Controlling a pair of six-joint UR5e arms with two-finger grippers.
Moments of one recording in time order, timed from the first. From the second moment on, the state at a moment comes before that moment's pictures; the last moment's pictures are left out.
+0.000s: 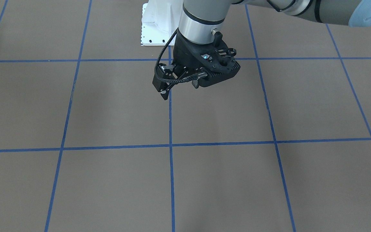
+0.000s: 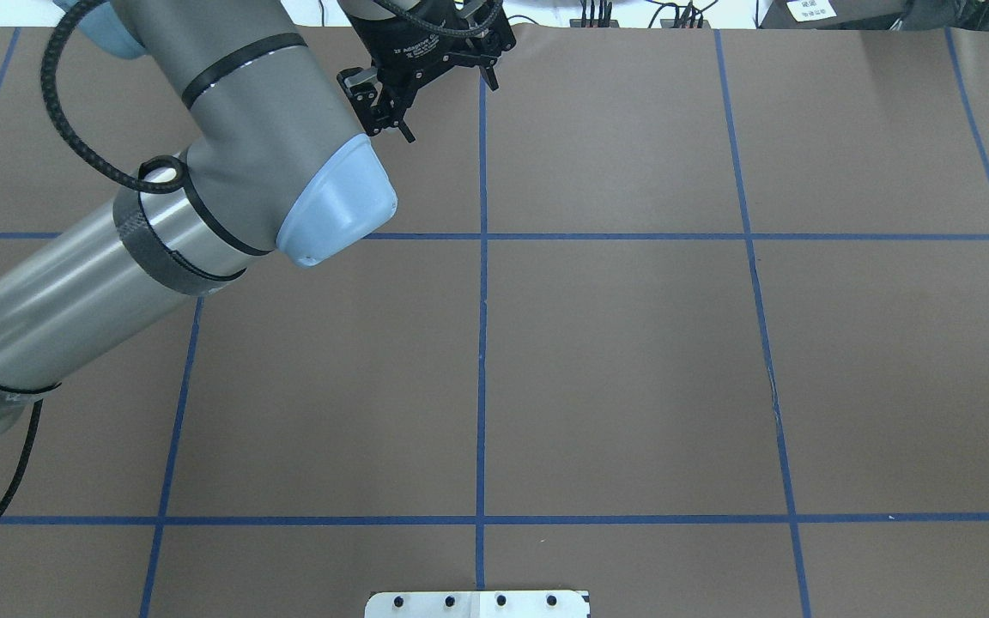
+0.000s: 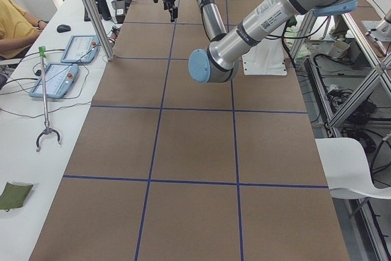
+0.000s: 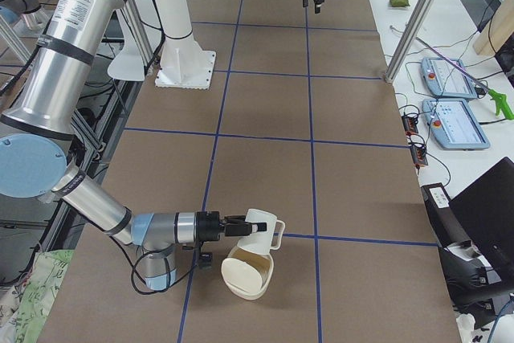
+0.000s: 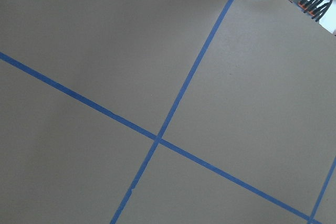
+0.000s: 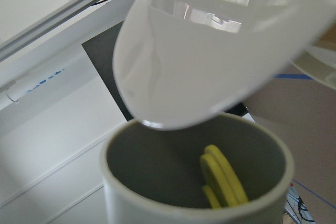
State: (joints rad) left arm -0.82 -2.60 -1.64 -1.37 -2.08 -1.58; right arm 0.90 -1.95 1.04 0.98 1.04 2.90
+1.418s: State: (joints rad) left arm -0.83 -2.62 -1.64 -1.37 -2.06 -1.56; right arm 0.90 -1.96 1.17 0.90 1.10 2.98
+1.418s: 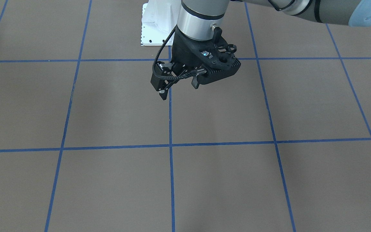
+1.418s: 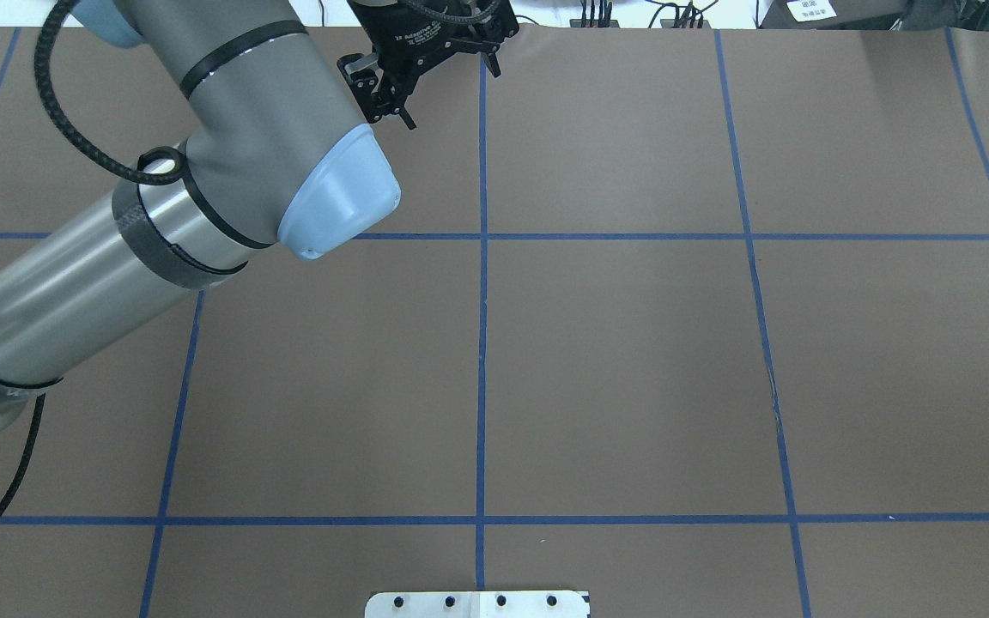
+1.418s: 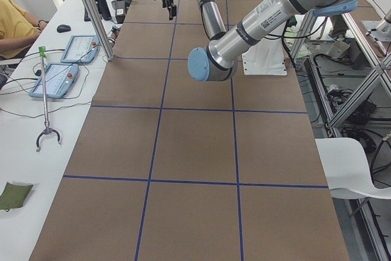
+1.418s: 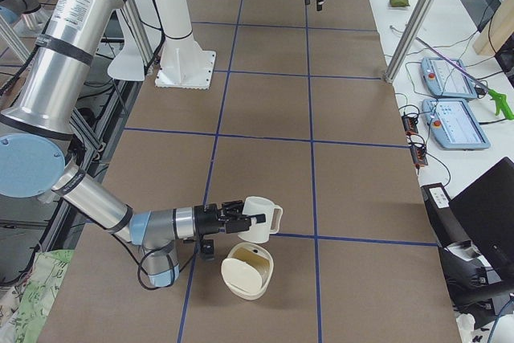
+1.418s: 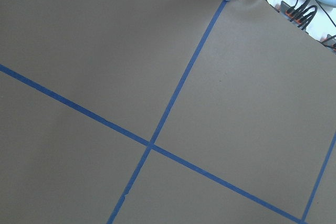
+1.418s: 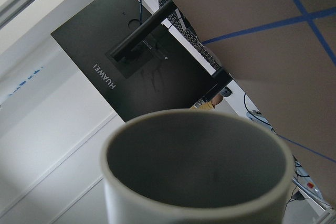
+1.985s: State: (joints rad) left arm -0.82 -2.62 -1.64 -1.37 -2.07 -1.56; right arm 0.90 -1.89 1.60 0.23 1.09 2.82
